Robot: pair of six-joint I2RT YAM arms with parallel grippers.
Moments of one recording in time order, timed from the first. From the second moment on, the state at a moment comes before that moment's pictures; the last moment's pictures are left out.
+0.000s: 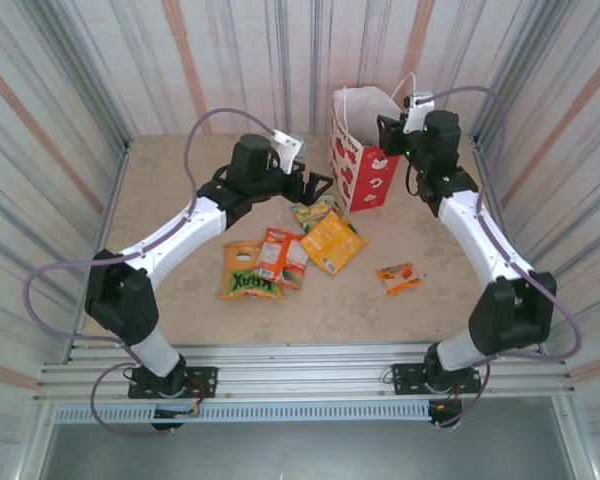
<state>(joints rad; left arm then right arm) -0.59 1.64 1.40 -0.16 0.38 -0.16 0.20 1.46 1.30 -0.01 -0.08 0.12</state>
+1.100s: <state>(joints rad) -0.69 1.34 0.86 -0.08 0.33 -0.47 0.52 1.00 0.65 -0.21 -0.18 0.52</state>
